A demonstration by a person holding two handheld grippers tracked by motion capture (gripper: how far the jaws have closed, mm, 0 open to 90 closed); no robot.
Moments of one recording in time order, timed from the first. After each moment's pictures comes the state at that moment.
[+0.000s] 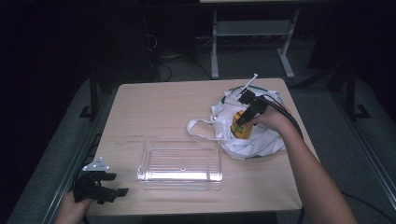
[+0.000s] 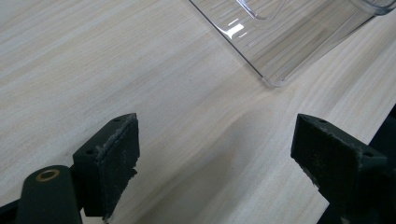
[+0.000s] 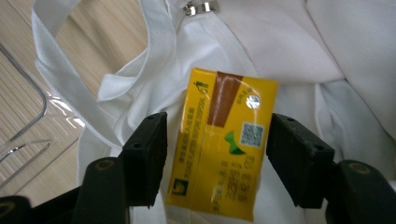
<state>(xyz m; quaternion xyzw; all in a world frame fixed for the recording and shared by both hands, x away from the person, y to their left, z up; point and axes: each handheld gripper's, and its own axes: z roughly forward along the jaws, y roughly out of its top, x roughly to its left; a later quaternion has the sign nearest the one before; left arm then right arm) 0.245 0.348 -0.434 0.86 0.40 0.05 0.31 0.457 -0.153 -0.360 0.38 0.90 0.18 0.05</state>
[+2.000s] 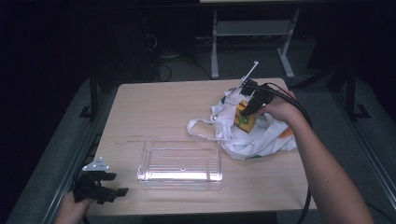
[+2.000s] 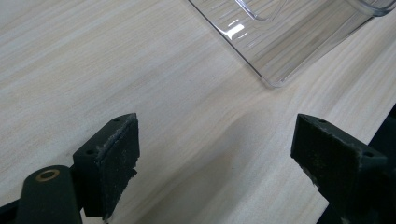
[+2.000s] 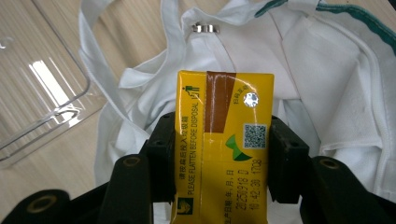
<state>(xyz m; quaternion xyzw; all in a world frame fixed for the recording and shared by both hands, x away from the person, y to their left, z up) 0.244 0.349 -0.434 0.86 0.40 0.05 0.31 0.444 -0.153 -0.302 0.31 0.93 0.16 0.10</state>
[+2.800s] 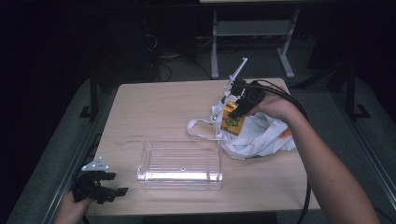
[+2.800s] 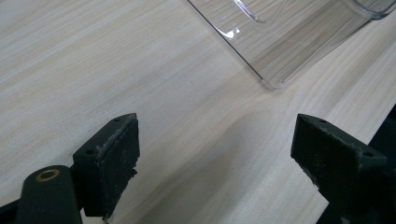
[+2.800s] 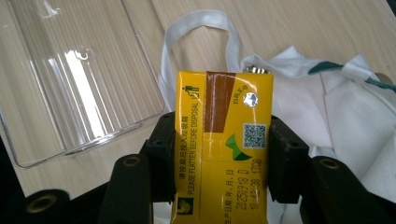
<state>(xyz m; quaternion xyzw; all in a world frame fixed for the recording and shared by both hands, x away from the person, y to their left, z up) 0.244 0.349 -0.433 0.86 0.41 0.05 0.31 0.422 -0.119 -0.273 0.22 0.95 0.20 0.07</state>
